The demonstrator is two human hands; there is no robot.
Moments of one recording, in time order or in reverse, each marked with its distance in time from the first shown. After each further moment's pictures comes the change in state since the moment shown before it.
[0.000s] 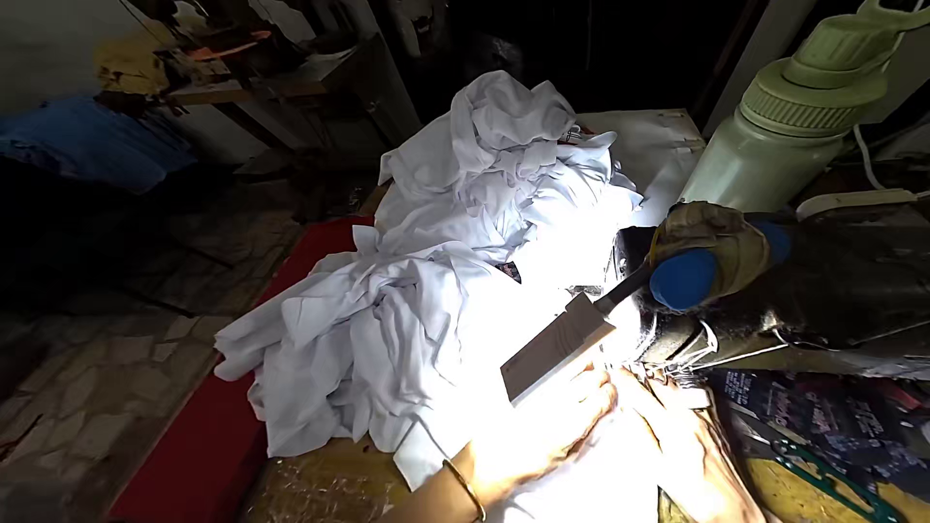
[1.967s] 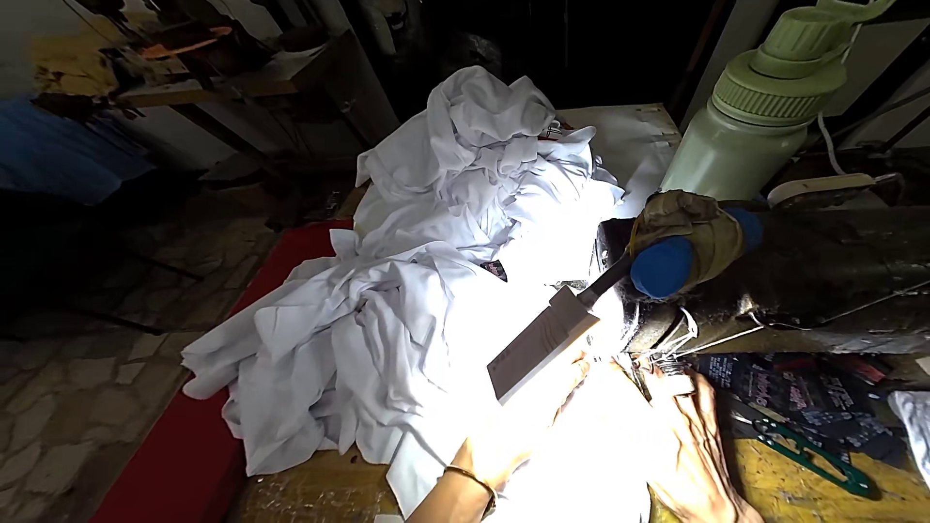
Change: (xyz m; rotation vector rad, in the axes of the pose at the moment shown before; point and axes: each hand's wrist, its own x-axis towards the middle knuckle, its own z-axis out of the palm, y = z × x) left_hand -0.013 -0.013 0.013 0.086 -0.068 -0.263; right_hand -0.008 -0.019 -0.002 -0.259 0.142 0.025
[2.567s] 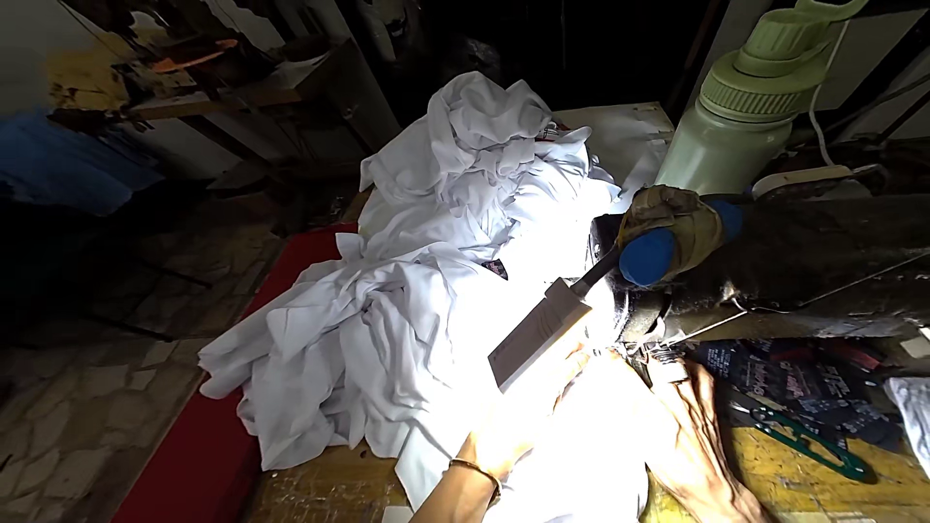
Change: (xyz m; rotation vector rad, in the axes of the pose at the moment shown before) left_hand 0.002 0.011 -0.005 -0.172 -0.001 -0.104; right_hand 0.004 -0.002 -0.001 0.025 -0.008 0.039
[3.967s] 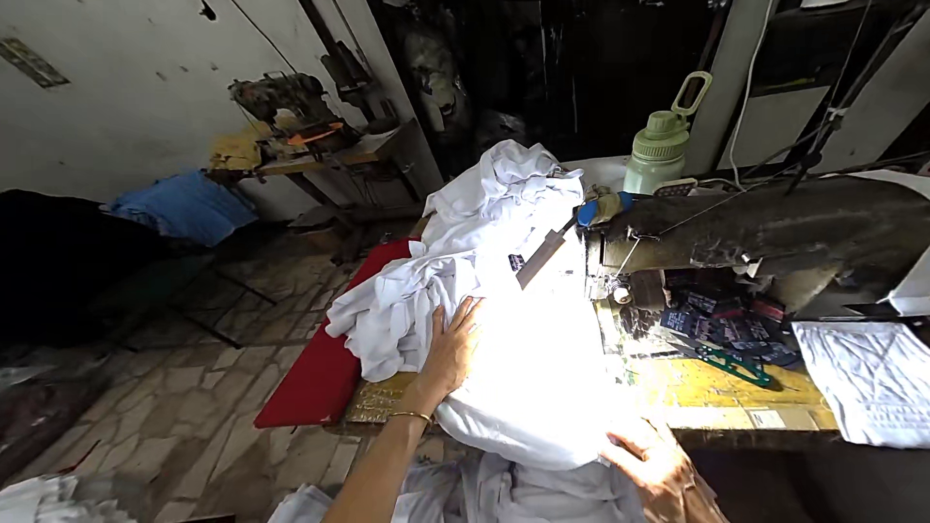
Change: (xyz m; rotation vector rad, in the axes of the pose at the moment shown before) left_hand -0.096 -0.075 -0.060 0.531 0.154 -0.090; right_hand -0.120 -0.017 -0.053 0.334 -0.054 -0.413
